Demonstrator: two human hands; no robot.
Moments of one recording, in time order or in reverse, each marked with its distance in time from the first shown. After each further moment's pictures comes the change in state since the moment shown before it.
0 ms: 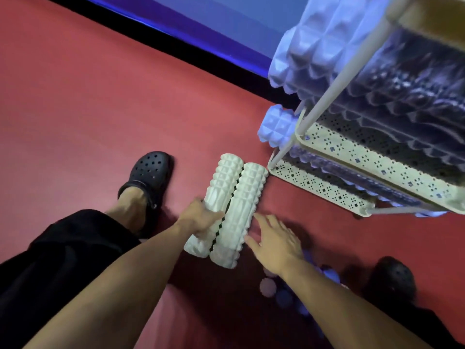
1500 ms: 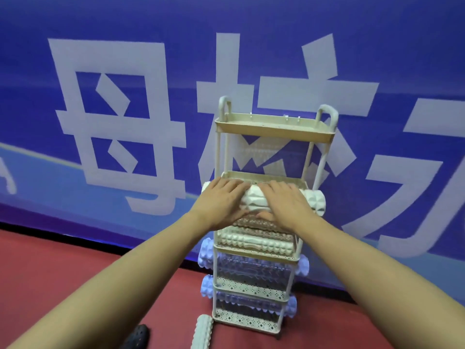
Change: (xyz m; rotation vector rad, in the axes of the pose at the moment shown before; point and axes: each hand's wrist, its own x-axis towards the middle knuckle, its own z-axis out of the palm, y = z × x) left_hand -0.604 0.288 -0.184 0.801 1.076 1.565; right_hand -0.418 -0.024 -0.494 -0.554 1.014 -0.126
